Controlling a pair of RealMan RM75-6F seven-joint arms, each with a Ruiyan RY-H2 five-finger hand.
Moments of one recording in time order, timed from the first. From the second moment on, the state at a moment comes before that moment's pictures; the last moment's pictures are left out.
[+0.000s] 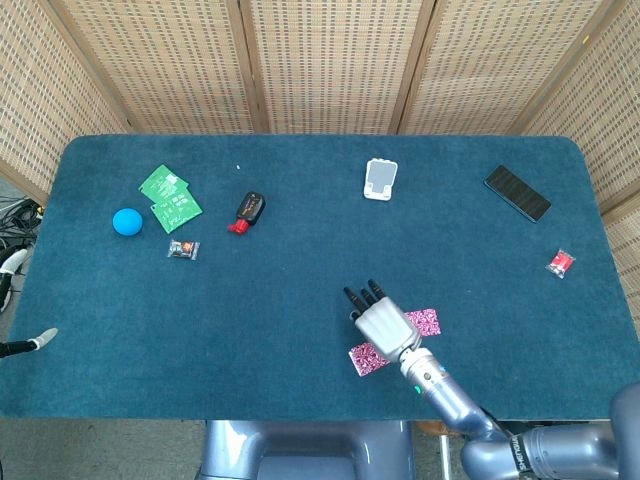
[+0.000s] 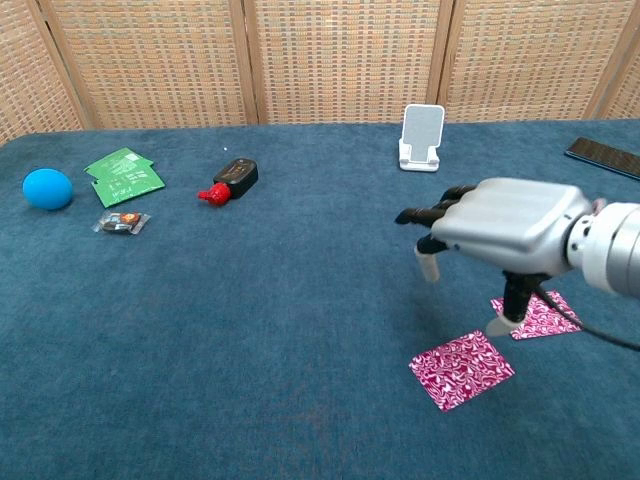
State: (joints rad) left arm -0.13 -0.91 -0.09 -1.80 1.37 1.39 -0.10; right arm 0.81 -1.44 0.00 -1.80 -0.99 1.06 -0.95
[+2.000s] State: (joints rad) left arm -0.14 -0.92 -0.09 -1.81 1.36 1.39 -0.07; right arm 0.72 -1.49 -0.03 -1.47 -0.98 0.93 -0.74
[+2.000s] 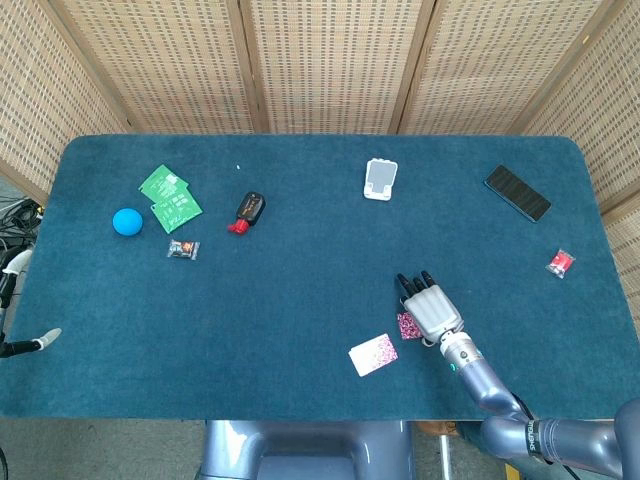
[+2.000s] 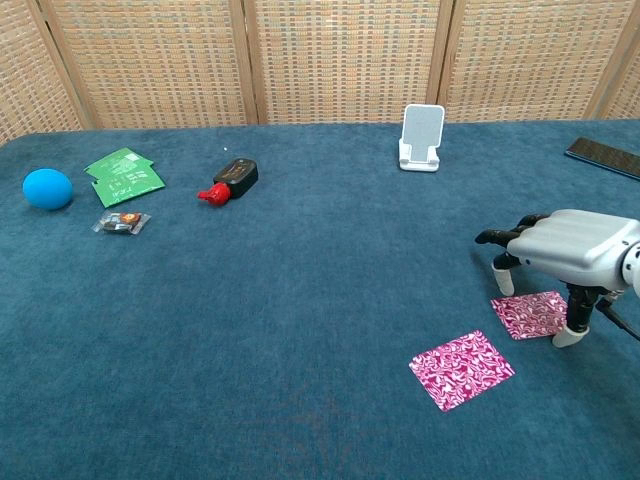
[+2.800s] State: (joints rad) left arm -0.14 -0.92 -0.09 -1.82 1.36 1.39 -0.07; right arm 0.71 -1.49 -0.02 -1.45 -1.05 0.93 -0.68
